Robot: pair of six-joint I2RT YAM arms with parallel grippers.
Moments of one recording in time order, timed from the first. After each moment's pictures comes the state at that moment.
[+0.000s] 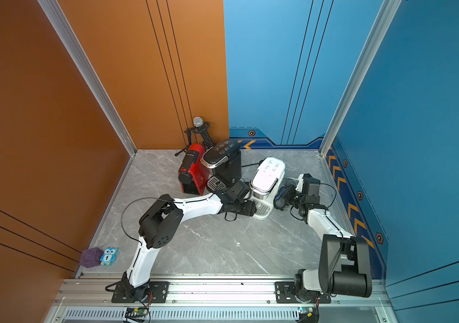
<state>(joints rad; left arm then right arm) -0.86 2.17 1.54 -0.31 0.12 -0.59 -0.09 1.35 0.72 0.03 -0.43 0.67</state>
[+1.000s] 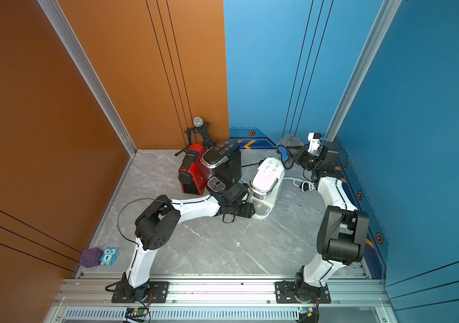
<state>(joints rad) -0.86 2.13 1.47 -0.27 0.12 -0.58 -0.22 1.72 1.28 0.17 -0.89 0.76</state>
